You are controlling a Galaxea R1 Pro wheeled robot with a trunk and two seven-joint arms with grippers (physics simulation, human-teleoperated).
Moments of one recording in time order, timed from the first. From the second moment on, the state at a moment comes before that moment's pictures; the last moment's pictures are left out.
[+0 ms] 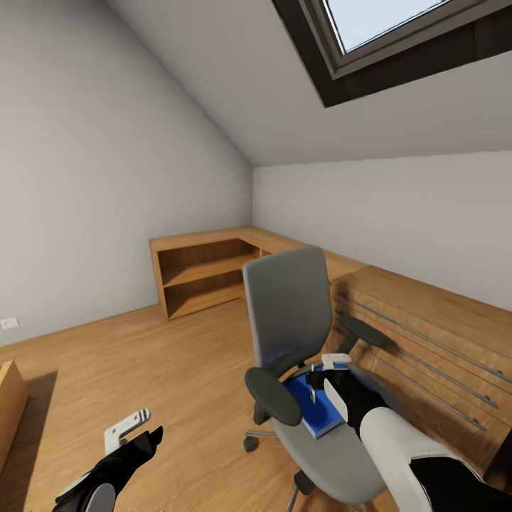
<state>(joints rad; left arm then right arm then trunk) 0.02 -0.05 0.09 -1.62 0.51 0.61 0.40 -0.83 0.06 0.04 -0.33 -0.02 0.35 -0.14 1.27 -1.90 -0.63</state>
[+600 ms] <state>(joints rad) 0.02 -0.05 0.10 -1.62 0.51 0.61 0.39 -0.83 0.06 0.04 -0.32 -0.01 0.35 -0.14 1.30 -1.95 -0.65</state>
